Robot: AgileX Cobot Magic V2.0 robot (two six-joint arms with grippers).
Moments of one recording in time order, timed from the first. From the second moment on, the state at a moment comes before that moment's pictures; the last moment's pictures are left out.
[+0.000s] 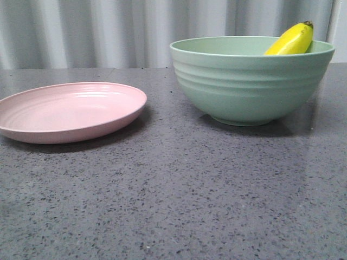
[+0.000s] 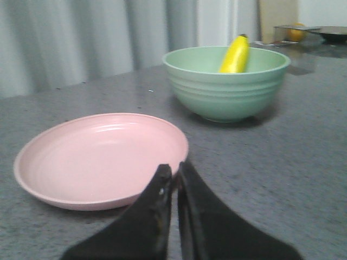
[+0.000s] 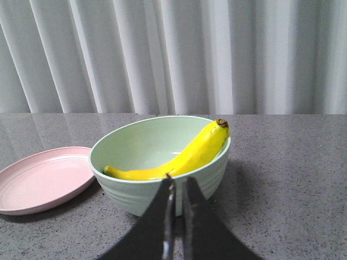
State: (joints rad) left arm -0.69 0.11 -0.13 -0.01 0.13 -0.01; right arm 0.16 0.01 -0.37 0.26 0.42 -0.14
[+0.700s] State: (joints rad) left arm 0.00 0.00 0.00 0.03 0.16 -0.01; right arm 0.16 0.01 -0.37 0.26 0.42 -0.14
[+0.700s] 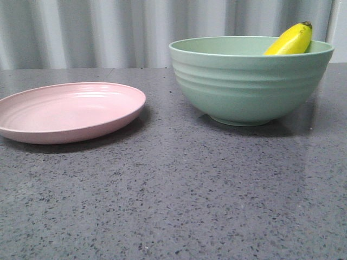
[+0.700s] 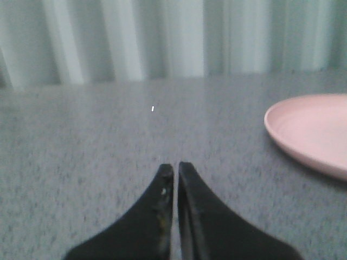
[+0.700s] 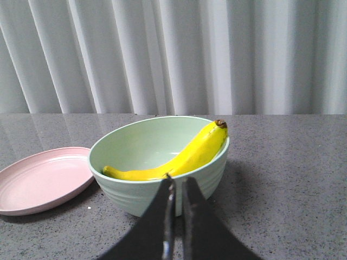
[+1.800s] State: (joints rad) left arm 0.01 0.00 0.00 0.02 0.32 -0.01; right arm 0.14 0.01 -0.34 0.26 0.40 -0.14
